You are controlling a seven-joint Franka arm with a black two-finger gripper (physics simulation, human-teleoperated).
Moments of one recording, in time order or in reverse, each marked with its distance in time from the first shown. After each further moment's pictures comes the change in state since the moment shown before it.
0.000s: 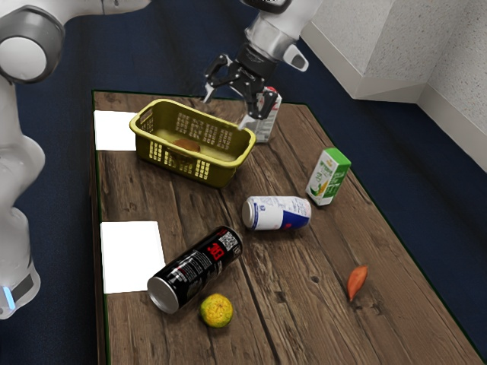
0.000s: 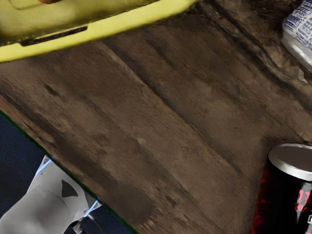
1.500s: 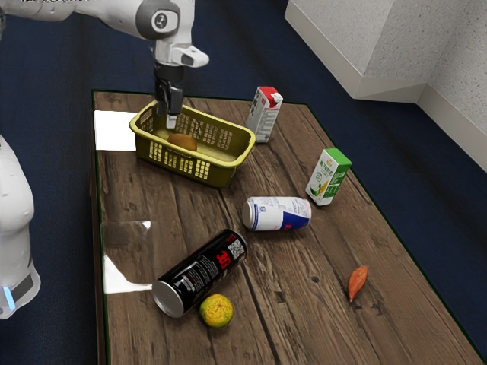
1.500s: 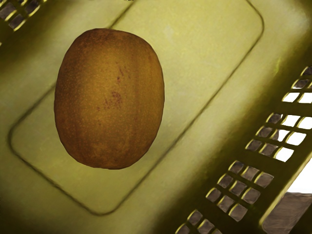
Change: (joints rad) arm 0.804 -0.363 -0.236 -0.823 -0.022 0.816 1.139
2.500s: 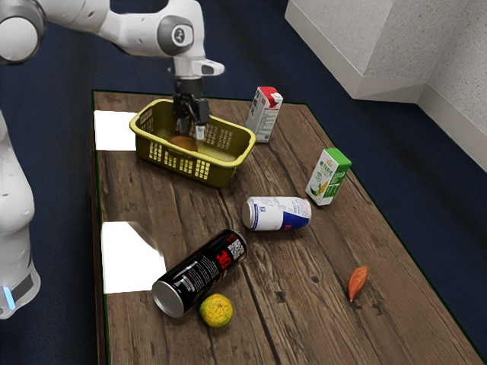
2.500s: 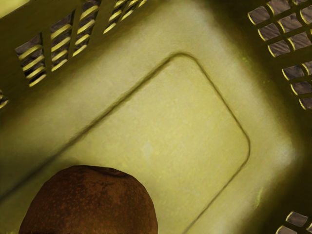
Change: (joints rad) arm 0.007 0.191 0.006 0.053 -0.257 0.133 -0.037
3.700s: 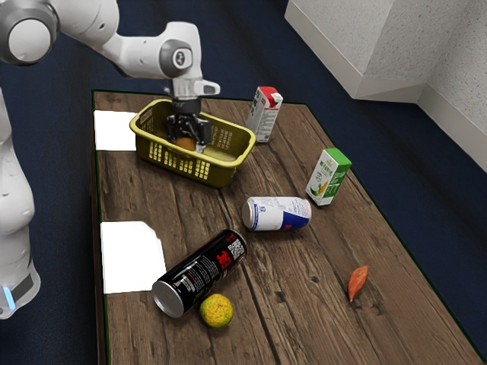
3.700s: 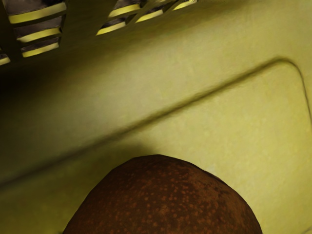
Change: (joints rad) arm -0.002 0.060 -0.001 -0.082 -0.048 0.117 -0.249
